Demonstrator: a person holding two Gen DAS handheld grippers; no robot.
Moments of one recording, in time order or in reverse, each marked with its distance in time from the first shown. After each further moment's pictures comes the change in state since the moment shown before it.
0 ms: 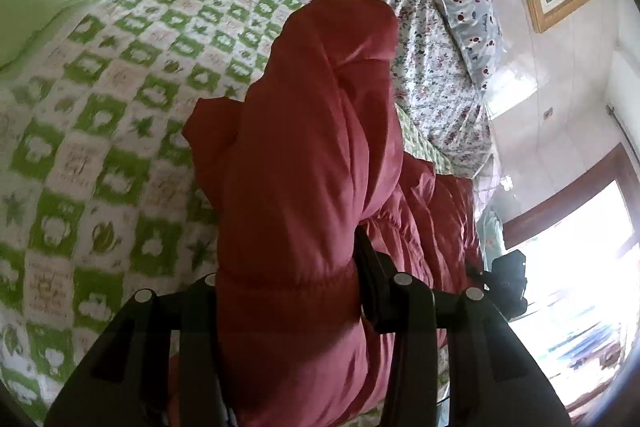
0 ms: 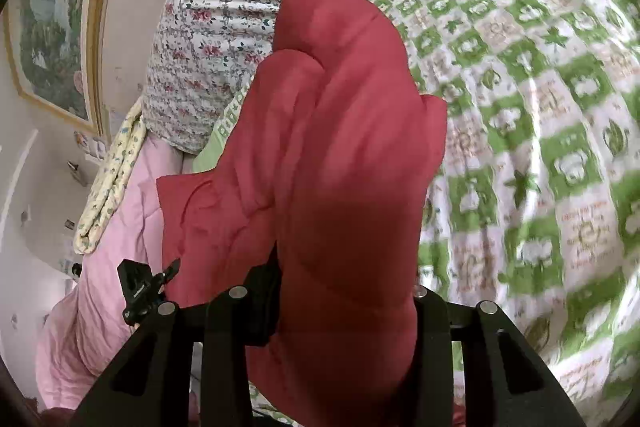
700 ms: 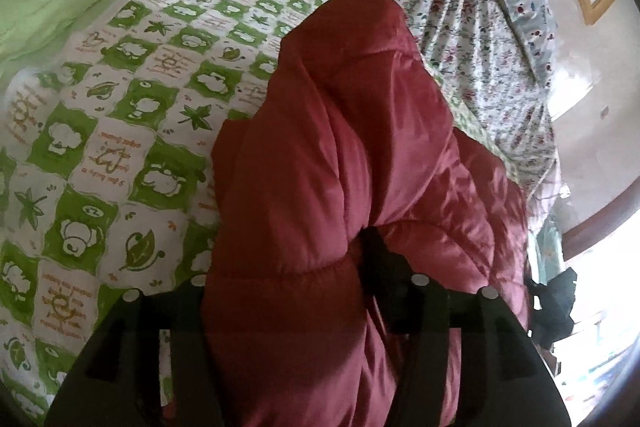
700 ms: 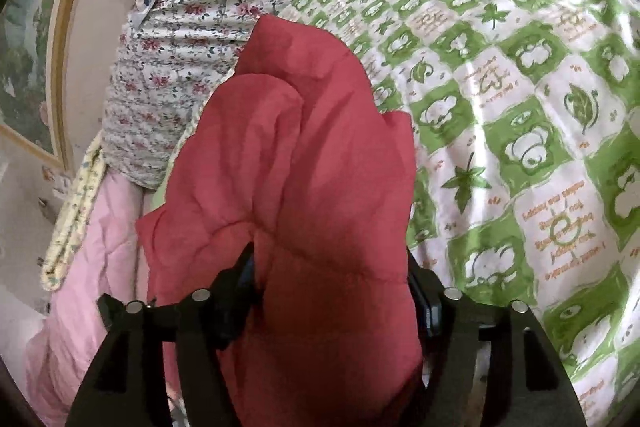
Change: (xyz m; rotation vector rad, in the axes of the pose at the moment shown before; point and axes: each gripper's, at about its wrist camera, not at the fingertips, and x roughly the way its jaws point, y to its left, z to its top) left arm 0.039 0.027 -0.005 0.009 -0.035 0.246; right arm 0.016 -0.039 -0.007 0.056 -0.125 -0.153
